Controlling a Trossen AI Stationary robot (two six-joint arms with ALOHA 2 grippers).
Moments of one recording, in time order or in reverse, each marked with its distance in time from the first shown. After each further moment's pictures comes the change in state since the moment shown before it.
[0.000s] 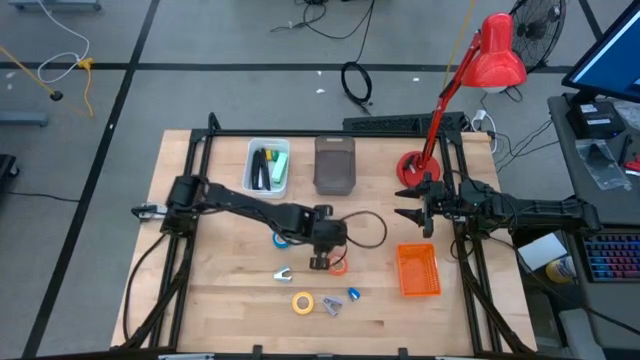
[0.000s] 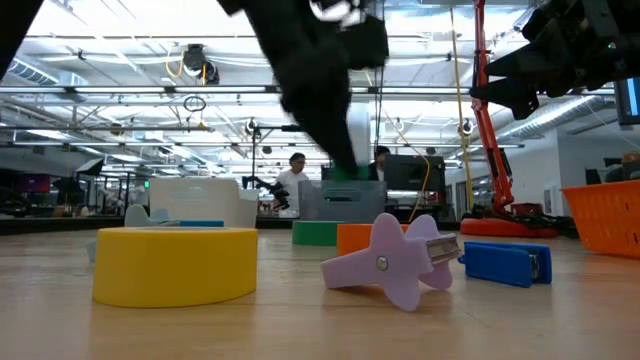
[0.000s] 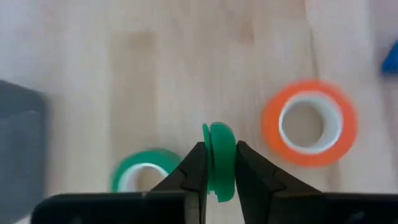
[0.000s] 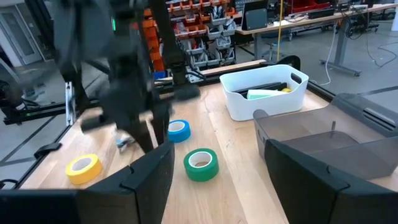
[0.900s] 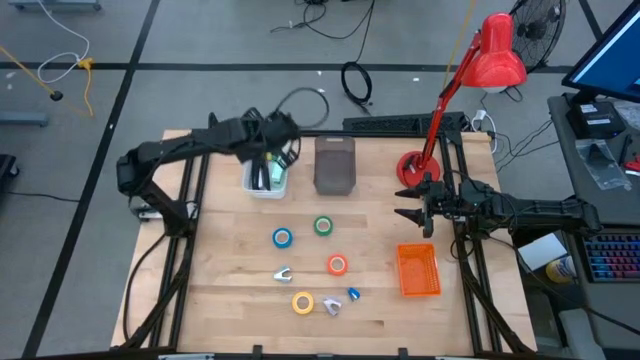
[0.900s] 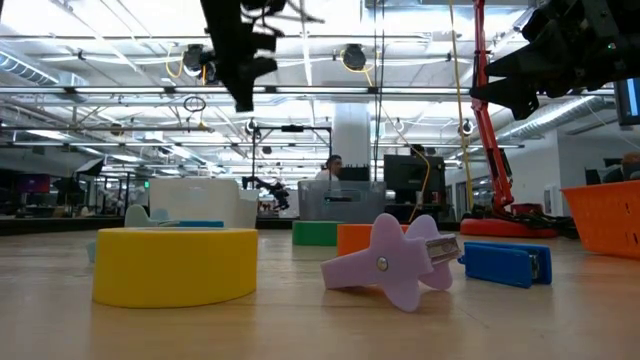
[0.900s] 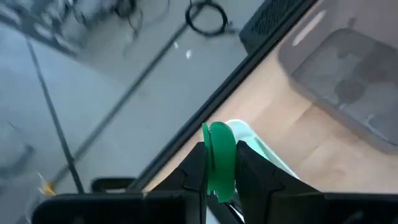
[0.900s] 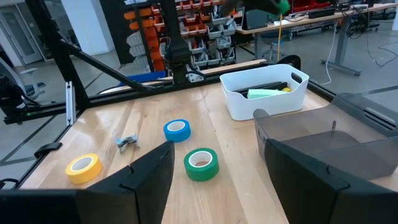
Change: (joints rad) left arm 0.507 -0.409 0.001 -0.401 -0.454 -0.166; right arm 0.000 0.000 0.000 -0.001 0.000 0.000
